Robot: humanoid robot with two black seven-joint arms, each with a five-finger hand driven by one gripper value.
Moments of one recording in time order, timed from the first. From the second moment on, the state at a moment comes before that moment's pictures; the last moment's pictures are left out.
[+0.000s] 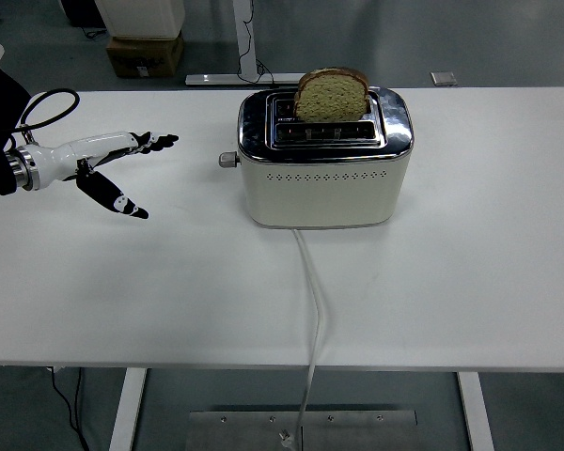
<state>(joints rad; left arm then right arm) -0.91 0.69 -0.48 -0.99 1.21 -0.39 -0.32 0.00 0.00 0.42 0.09 -0.35 0.07 0.09</state>
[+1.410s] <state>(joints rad) -0.89 0.61 -0.48 -1.03 1.25 -0.37 -0.32 0.00 0.00 0.42 0.09 -0.35 0.07 0.09</state>
